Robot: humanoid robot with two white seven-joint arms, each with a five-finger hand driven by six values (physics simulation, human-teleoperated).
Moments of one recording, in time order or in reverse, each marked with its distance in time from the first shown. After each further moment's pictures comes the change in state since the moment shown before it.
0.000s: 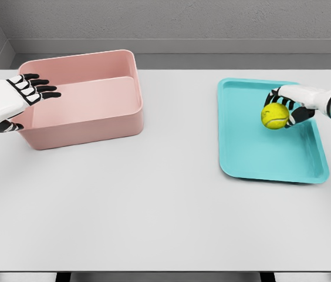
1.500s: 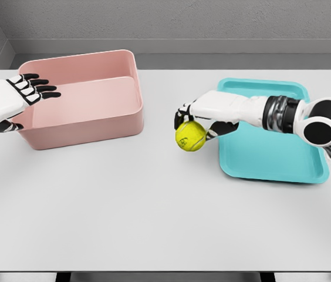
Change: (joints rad) left arm 0.002 0.002 0.001 -0.002 0.003 0.000 0.000; right arm -0.049 0.184 0.060 -0.138 -0.037 -0.435 0.000
